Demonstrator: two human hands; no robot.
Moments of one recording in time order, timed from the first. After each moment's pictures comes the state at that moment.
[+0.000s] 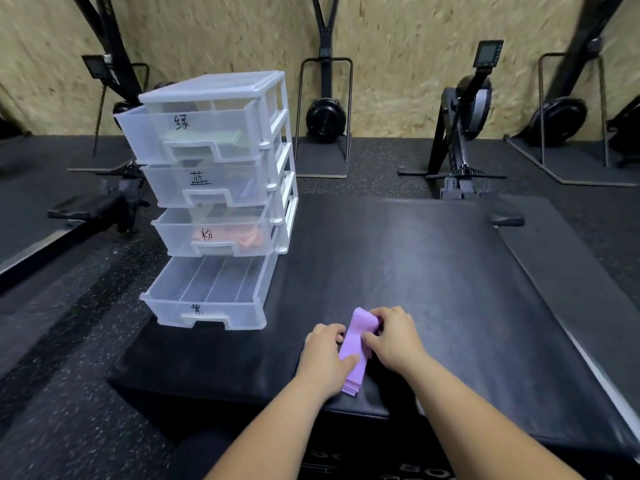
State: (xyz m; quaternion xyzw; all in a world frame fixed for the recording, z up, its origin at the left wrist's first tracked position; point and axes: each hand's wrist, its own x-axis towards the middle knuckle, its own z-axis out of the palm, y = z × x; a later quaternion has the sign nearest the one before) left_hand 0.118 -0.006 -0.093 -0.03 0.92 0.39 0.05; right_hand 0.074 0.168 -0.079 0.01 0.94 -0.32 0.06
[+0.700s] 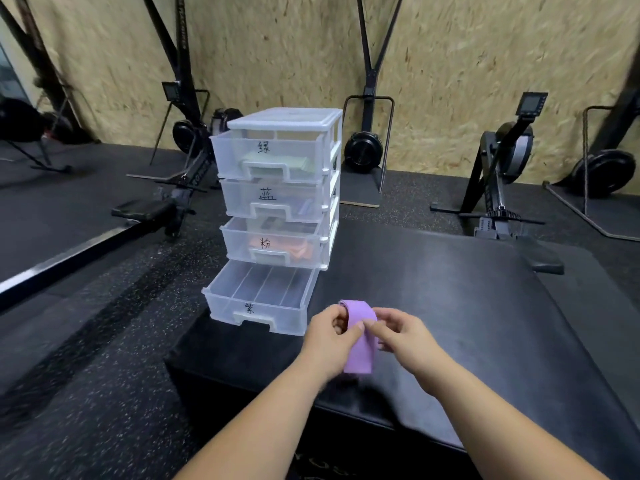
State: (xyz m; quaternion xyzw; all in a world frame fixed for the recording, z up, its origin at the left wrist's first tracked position) left_hand 0.144 -0.062 -0.012 -0.07 0.76 0.64 -0.04; right_hand 0.123 0.114 0.019 -0.10 0.76 -0.63 0.13
